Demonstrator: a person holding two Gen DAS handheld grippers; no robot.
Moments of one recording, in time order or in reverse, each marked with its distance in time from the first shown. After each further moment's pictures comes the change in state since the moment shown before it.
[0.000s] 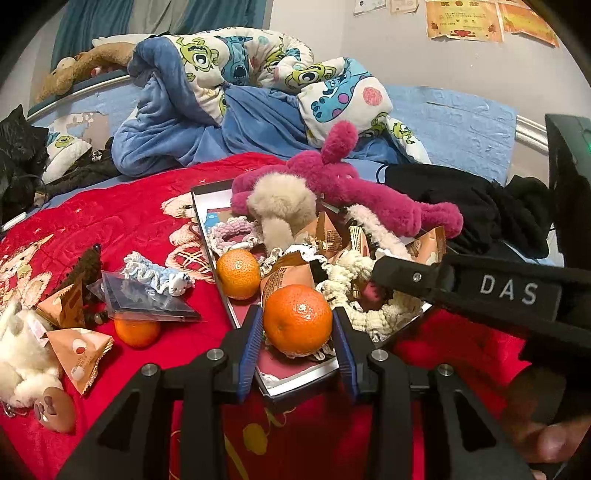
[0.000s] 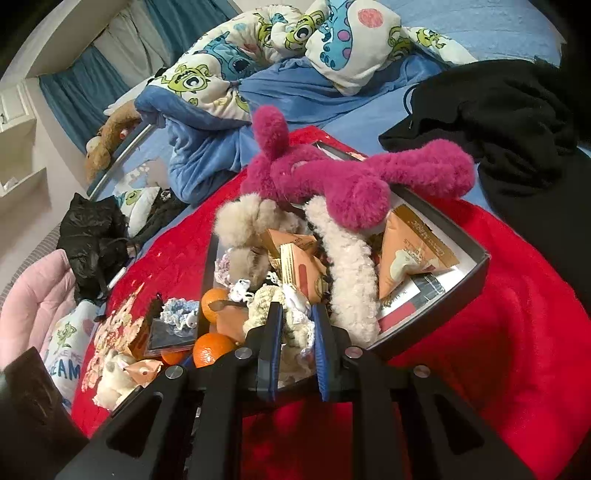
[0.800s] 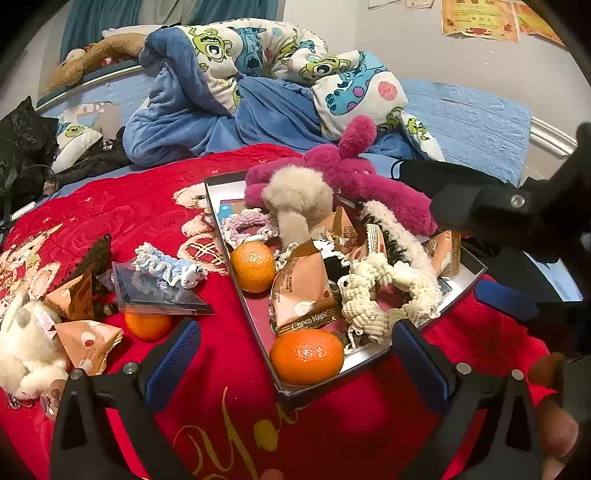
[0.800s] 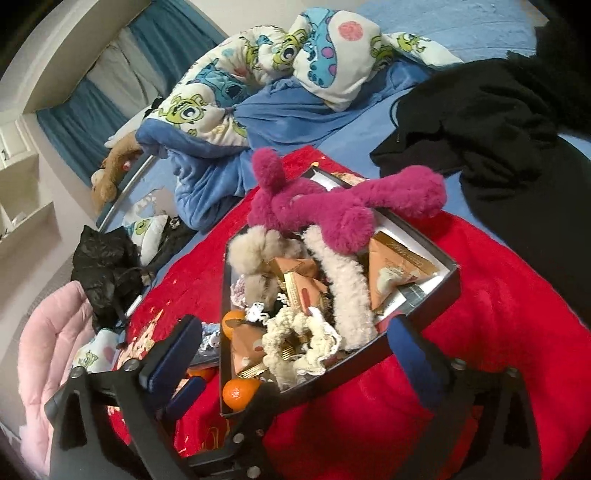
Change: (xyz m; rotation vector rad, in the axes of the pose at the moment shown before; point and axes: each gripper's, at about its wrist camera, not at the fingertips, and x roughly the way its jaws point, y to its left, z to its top) left arm 0.002 0.002 0.001 -0.030 0.034 0.042; right arm -0.030 -0.009 0.010 0.101 -0.052 0.041
